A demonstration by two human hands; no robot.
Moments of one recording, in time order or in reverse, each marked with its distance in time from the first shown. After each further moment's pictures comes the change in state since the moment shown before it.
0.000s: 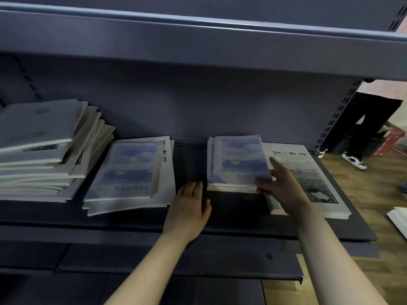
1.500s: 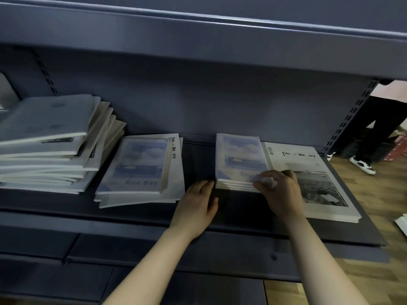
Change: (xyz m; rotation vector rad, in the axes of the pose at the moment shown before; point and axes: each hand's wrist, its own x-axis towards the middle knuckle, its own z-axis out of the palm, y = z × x) left_hand -0.004 -0.003 -0.012 -0.147 -0.015 0.081; right_hand -0.013 0.011 0.027 -0.708 0.317 -0.283
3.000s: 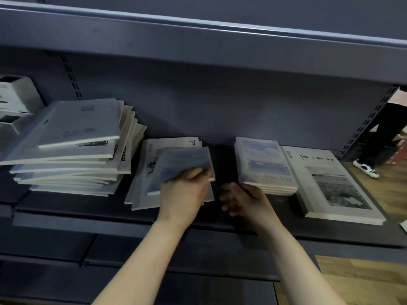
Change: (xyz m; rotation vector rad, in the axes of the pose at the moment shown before) left_hand -0.019 -0.033 -0.099 0.254 0.427 0.177; right_hand -0.045 -0.102 0.063 0.831 -0.494 0.312
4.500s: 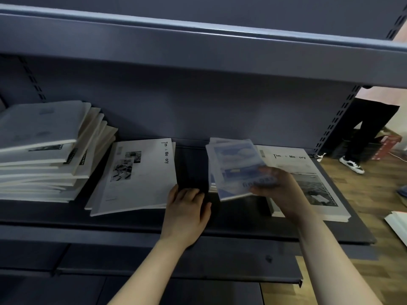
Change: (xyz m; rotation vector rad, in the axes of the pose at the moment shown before) left_hand -0.020 0.058 0.086 0.079 -0.309 -0.089; right_hand 0.008 -0.011 -0.149 -0.253 0.163 -0.160
